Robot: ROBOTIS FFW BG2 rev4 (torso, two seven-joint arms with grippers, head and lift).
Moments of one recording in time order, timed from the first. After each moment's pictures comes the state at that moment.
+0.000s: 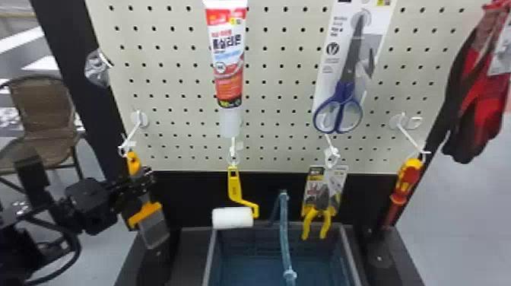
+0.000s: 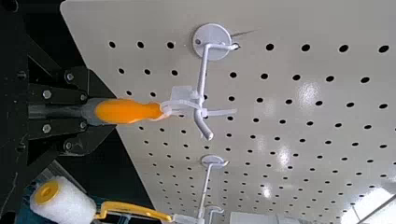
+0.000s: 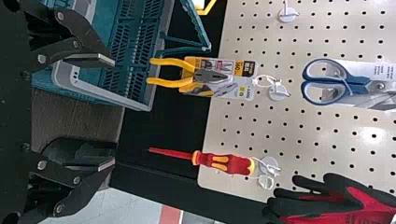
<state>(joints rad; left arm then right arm) 0.05 0.17 0.29 -1.90 0.17 0.38 -0.96 1.10 0.00 -0.04 -2.43 0.12 -0.06 0.17</state>
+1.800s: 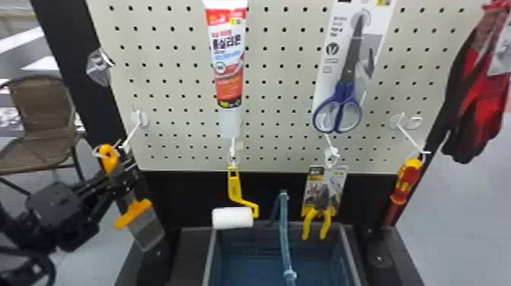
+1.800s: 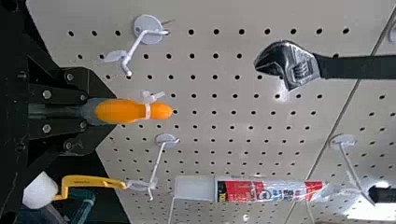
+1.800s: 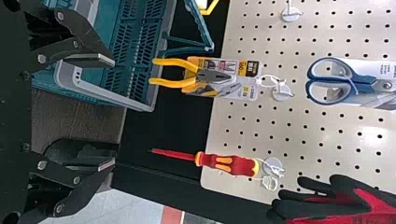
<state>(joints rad) 0.25 0.09 0.35 -2.26 0.26 0.44 -0.83 1.09 0.00 -0.04 -2.42 0.12 -0.06 0.17</state>
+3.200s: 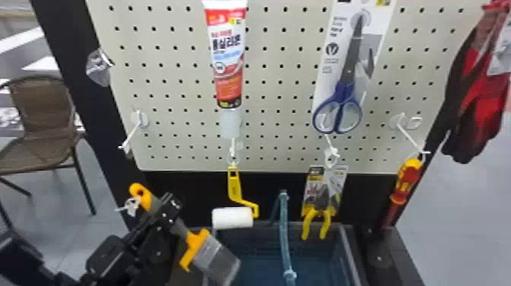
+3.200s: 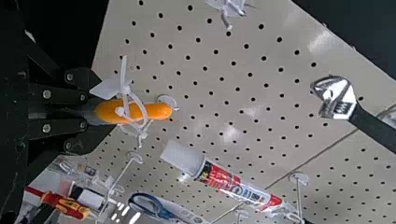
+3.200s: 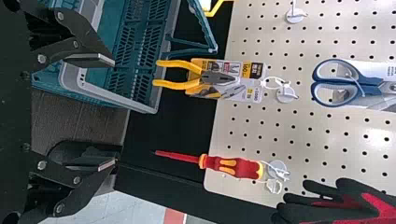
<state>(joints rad) 0.48 0.01 0.12 -2.20 0.67 0.26 -0.58 1.09 0.00 -0.04 -2.42 0.12 -0.05 0.18</state>
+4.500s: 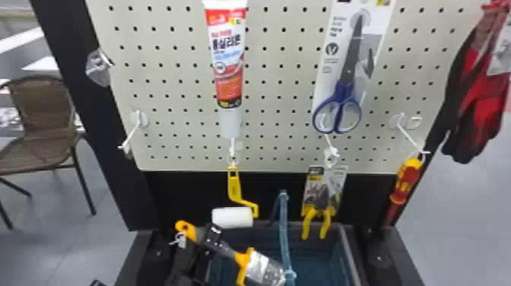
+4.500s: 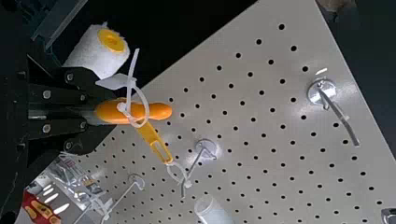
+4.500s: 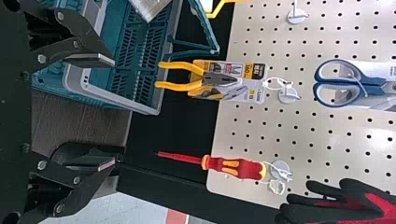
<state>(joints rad) 0.42 0.02 -0.19 -1.83 0.92 -0.10 -0.45 1.09 0.00 -0.04 -2.42 0.12 -0.05 0.18</state>
